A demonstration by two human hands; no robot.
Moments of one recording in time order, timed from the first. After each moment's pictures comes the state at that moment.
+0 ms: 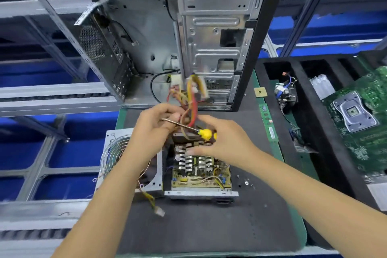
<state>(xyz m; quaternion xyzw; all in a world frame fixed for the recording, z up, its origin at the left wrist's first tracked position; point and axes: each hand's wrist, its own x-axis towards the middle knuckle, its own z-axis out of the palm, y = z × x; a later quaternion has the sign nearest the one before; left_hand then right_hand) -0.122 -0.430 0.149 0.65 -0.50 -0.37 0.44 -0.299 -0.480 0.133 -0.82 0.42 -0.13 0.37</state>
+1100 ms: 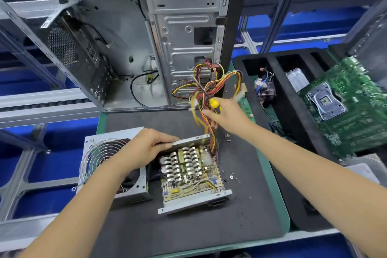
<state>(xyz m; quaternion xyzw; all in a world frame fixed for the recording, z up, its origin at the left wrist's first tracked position) -0.107 -0.441 0.099 0.61 -0.69 -0.37 0.14 -0.338 -0.554 0.078 -0.76 0.47 -0.22 0.39</state>
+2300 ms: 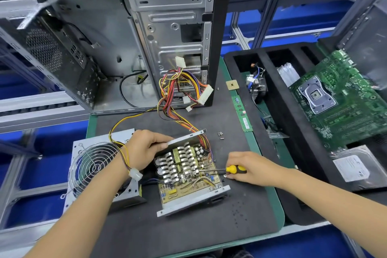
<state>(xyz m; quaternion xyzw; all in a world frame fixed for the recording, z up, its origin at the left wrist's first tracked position) -0.121 -0.443 0.098 0.61 -0.72 -0.29 0.13 -0.435 -0.471 0.037 -0.88 0.35 0.04 0.32</state>
